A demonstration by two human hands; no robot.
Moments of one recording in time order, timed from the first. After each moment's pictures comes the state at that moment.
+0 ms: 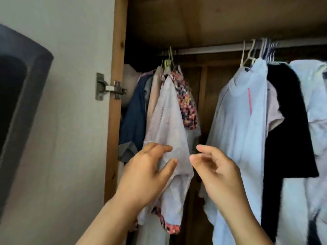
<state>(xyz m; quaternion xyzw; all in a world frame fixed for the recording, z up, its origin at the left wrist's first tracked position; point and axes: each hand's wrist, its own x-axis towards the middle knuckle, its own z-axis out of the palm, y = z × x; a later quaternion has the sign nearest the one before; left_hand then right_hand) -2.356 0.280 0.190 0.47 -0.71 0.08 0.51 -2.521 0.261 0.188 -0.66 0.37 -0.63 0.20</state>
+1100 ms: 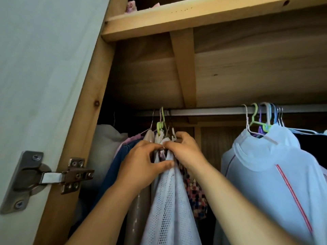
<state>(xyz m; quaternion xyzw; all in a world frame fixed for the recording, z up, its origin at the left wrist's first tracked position) -2.323 0.070 0.368 0.42 -0.69 0.11 0.58 -2.451 0.042 0.410 -0.70 0.35 -0.60 0.16</state>
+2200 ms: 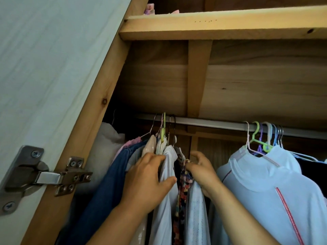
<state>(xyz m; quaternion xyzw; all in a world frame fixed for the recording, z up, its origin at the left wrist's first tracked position) -2.337 0.061 0.347 0.40 -0.67 0.18 0.60 -2.494 -0.001 0.403 -0.67 0.42 -0.59 0.17</state>
